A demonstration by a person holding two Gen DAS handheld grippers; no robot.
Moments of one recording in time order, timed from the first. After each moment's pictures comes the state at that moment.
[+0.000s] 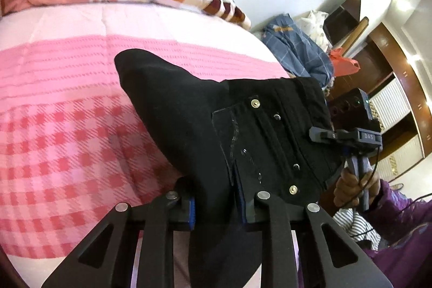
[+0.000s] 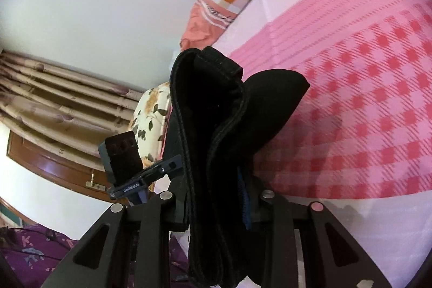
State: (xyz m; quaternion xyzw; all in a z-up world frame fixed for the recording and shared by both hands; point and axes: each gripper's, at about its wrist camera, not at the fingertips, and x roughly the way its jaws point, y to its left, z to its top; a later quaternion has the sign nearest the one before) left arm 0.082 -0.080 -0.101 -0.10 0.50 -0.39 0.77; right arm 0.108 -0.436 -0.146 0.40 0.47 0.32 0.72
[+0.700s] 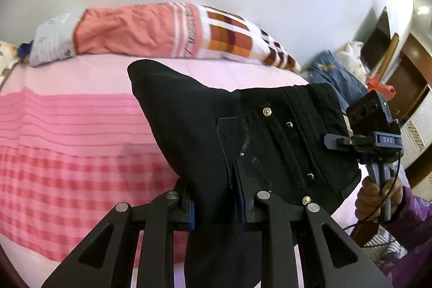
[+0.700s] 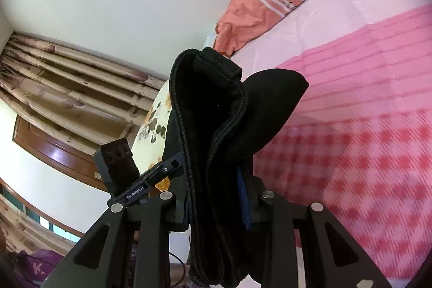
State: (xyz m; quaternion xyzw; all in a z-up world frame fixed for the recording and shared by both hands) left arm 0.122 0.033 -0.046 -0.07 0.43 -0.27 0.86; right arm 0.205 -0.308 -0.114 0.38 0.46 0.39 0.70
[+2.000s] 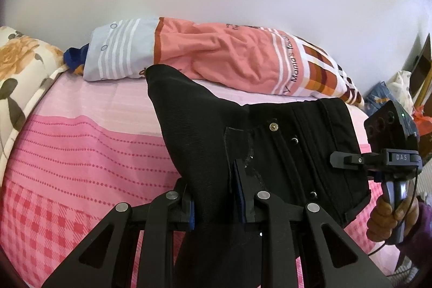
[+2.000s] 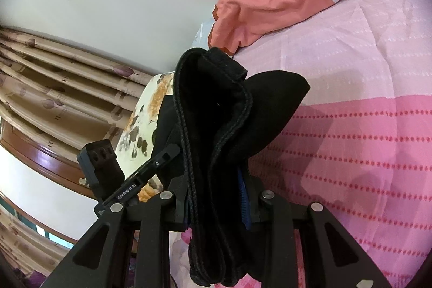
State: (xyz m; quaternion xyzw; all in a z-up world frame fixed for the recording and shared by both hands) left arm 0.244 0.150 -0.087 -0.07 0.42 -0.16 0.89; right arm 0.352 -0.169 -0.157 0.35 0.50 0.41 0.68
